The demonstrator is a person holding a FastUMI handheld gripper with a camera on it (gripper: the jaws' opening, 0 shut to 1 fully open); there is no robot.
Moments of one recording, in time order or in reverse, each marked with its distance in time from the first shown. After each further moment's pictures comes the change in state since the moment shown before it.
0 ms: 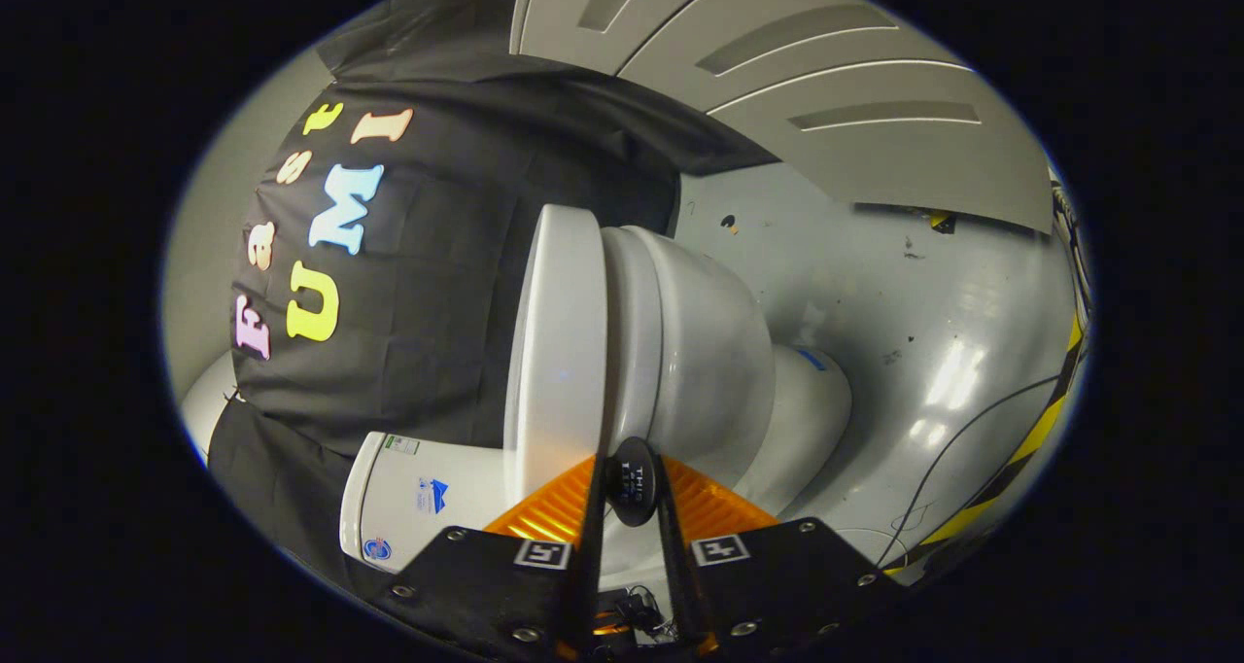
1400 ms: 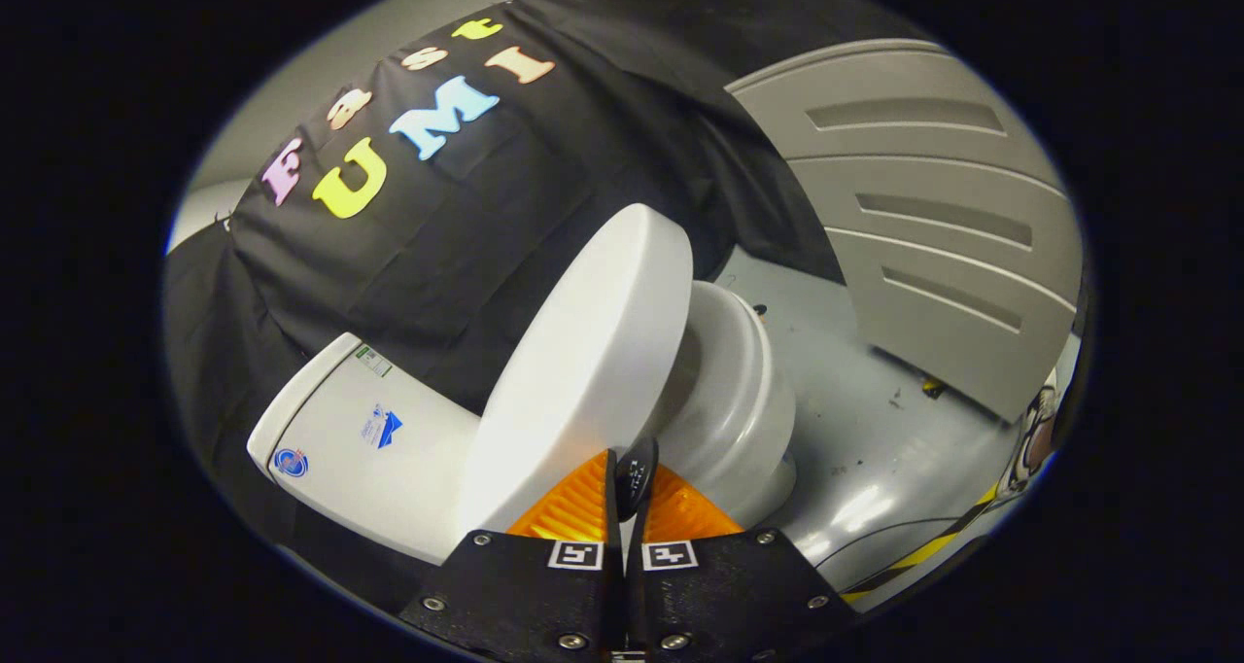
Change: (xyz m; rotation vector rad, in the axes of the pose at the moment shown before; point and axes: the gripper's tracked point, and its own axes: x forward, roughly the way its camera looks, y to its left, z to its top) arm -0.030 0.069 0.002 -0.571 -0.094 -0.114
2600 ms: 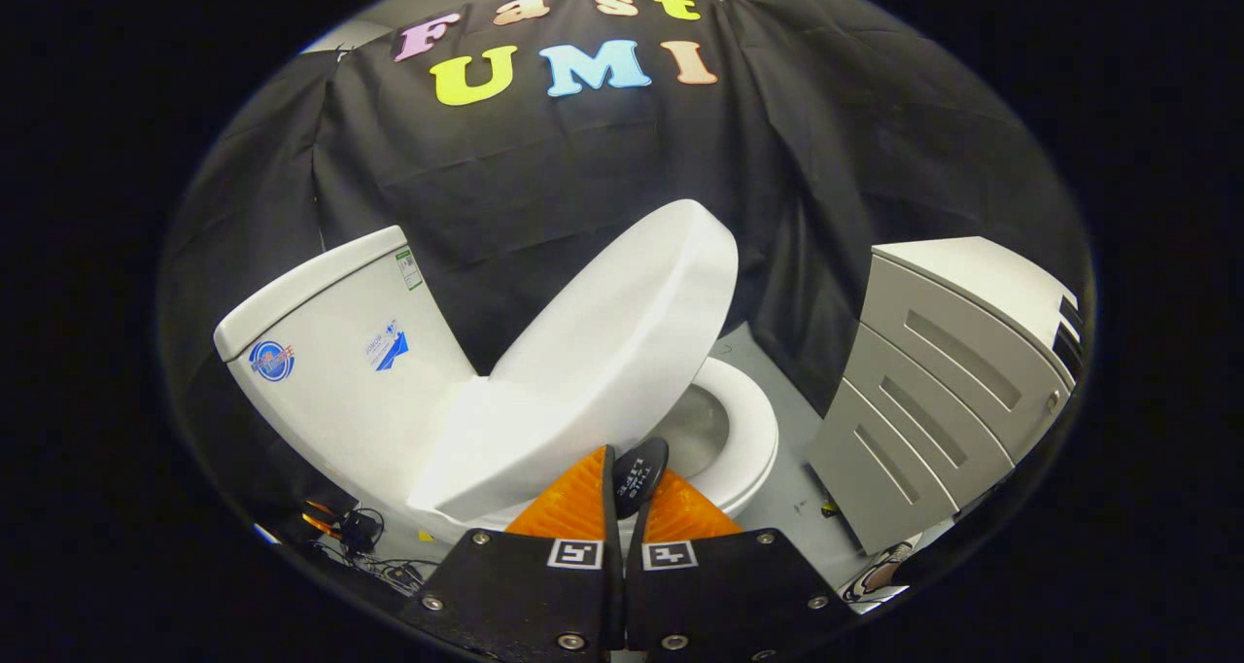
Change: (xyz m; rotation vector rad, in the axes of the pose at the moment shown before) arm -0.035 0.092 0.039 -0.461 0.010 -0.123
